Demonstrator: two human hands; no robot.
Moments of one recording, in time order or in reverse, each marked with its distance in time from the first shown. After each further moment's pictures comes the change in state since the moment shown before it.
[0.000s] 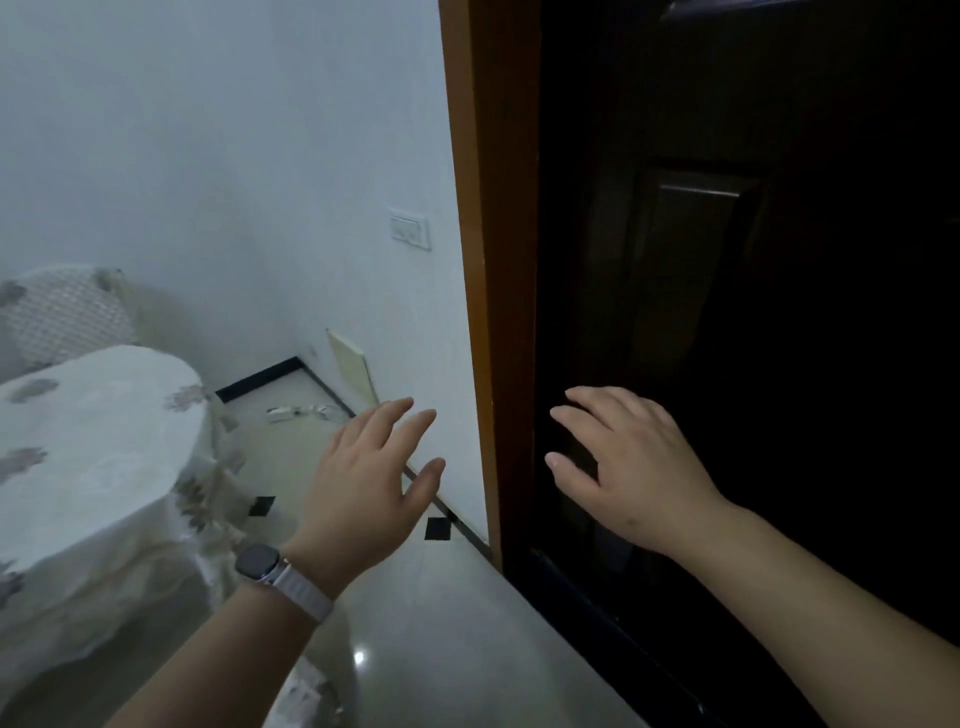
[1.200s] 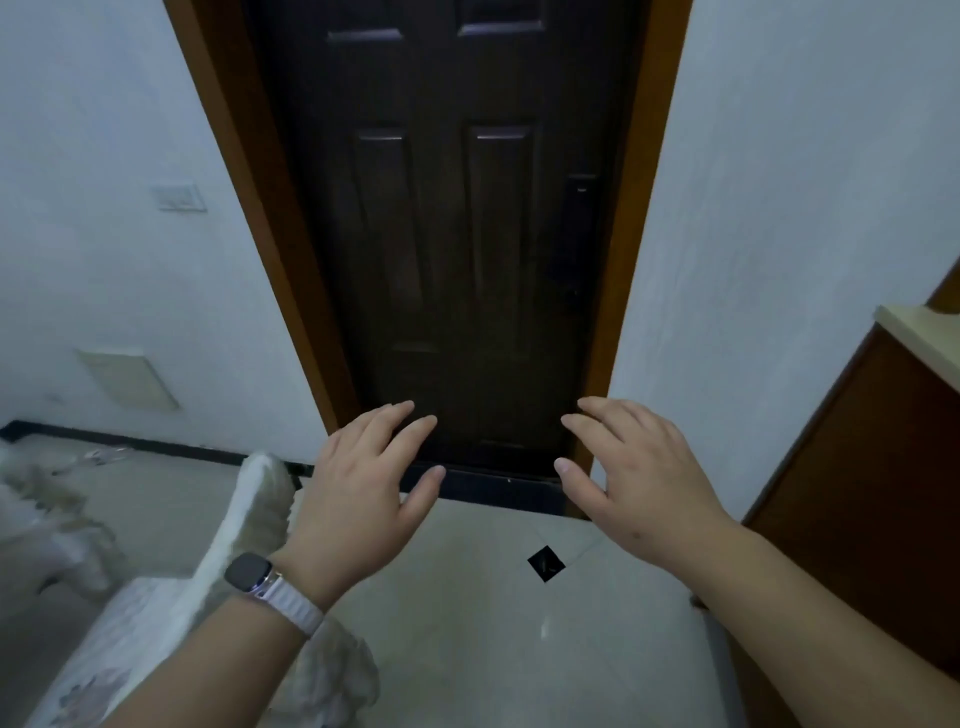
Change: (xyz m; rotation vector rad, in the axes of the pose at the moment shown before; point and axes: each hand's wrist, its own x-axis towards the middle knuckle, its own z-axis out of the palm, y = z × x) left_hand -0.412 0.071 -0.185 -0.263 -0.135 0.573; right_hand -0.529 -0.312 -0.062 -0.166 0.126 0.668
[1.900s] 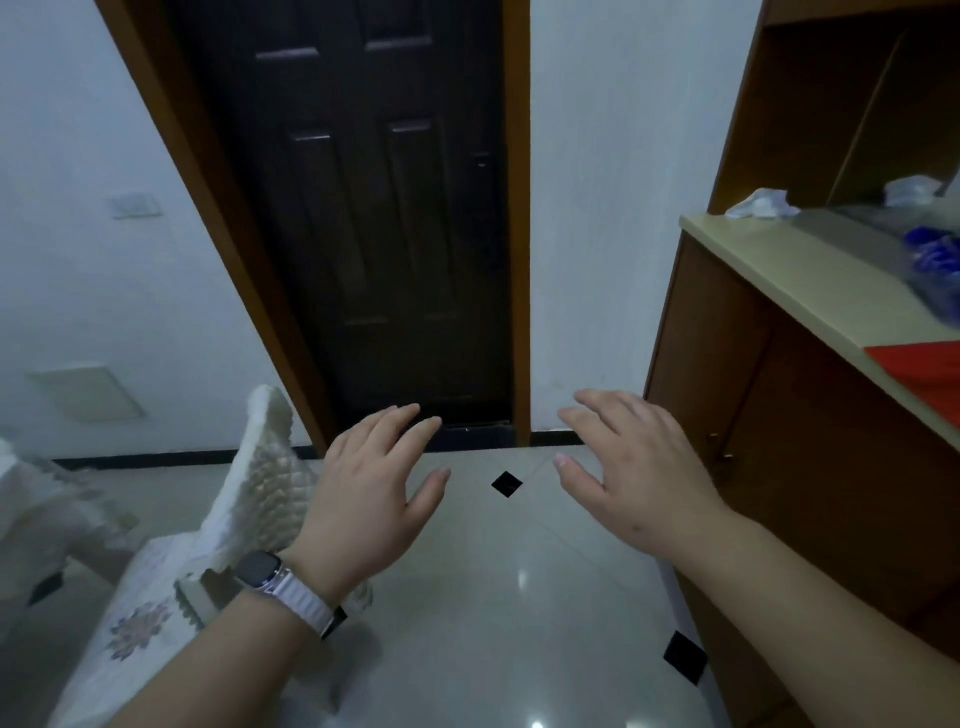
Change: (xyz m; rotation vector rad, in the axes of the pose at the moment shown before) left_hand -0.249 0.094 -0.109 -0.032 -0.043 0.202; right_hand -0.315 -0.097 -0.074 -0.035 0.030 0.151
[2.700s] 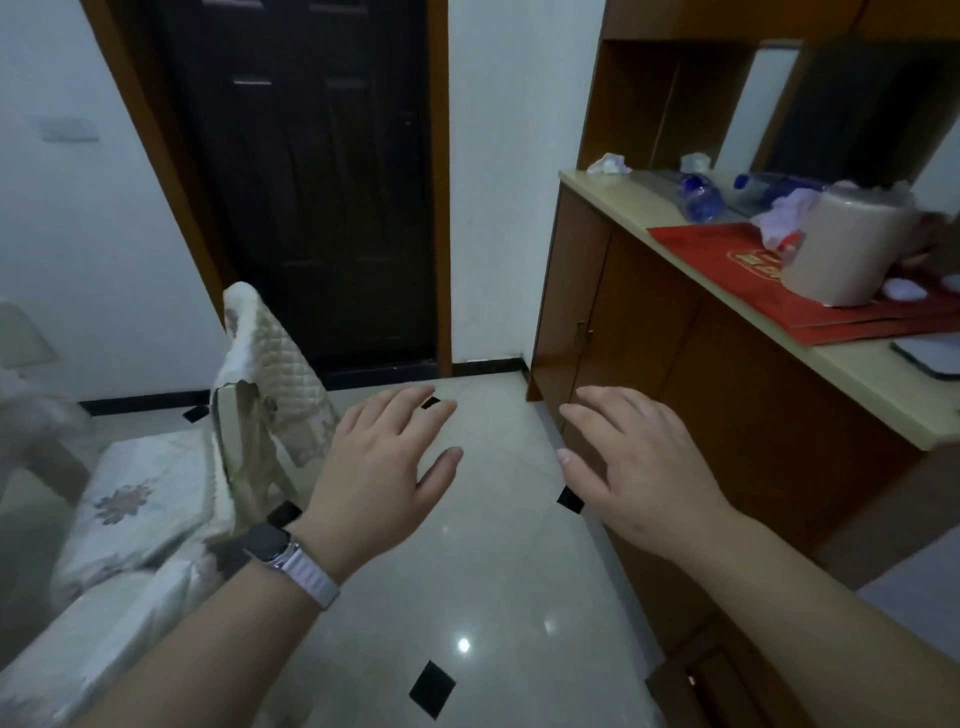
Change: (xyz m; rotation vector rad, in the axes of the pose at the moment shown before) left_hand -0.354 0.076 -0.131 -0.180 0.118 0.252; right_hand -0.396 -0.196 -0.074 -0.173 0.073 0.142
